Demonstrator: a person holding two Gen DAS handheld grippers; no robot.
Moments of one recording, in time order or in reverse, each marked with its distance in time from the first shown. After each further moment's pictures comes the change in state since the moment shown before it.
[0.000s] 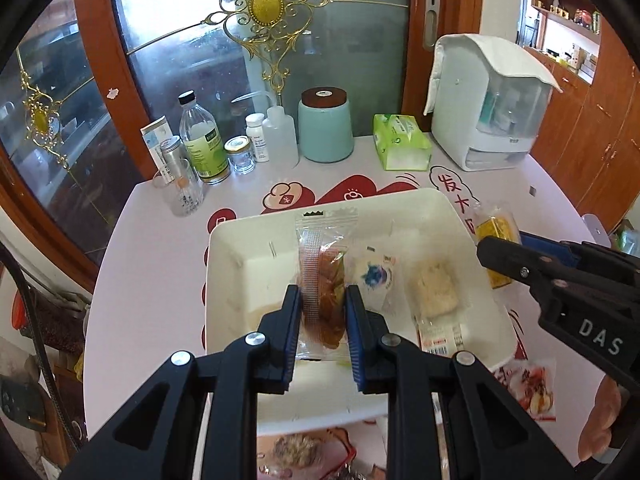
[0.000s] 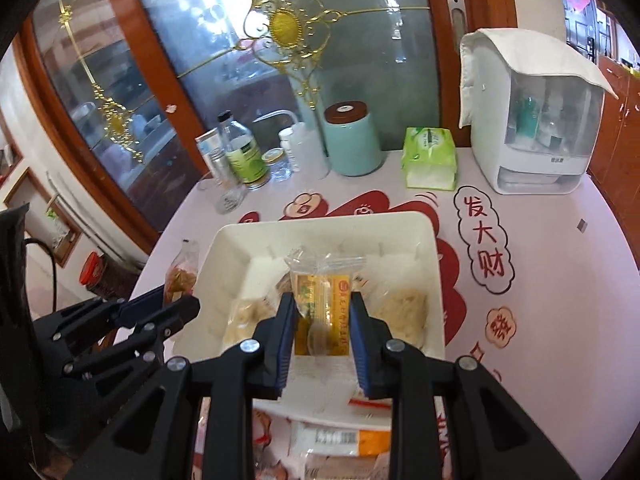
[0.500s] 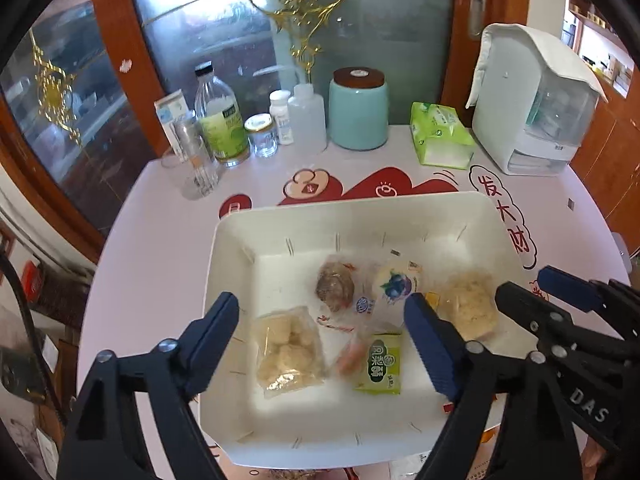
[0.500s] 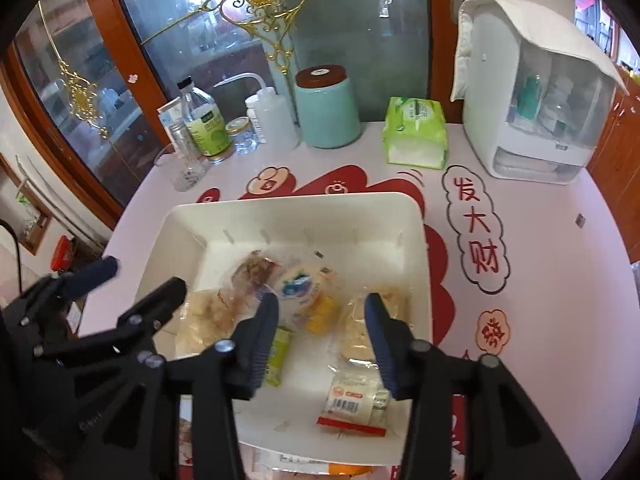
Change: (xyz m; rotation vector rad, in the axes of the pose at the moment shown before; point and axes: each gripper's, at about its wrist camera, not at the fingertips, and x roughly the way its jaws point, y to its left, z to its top) left arm 0.052 0.011 0.005 -0.089 0.057 0.067; right arm 0.055 -0.014 0.005 -0.019 0.097 -0.091
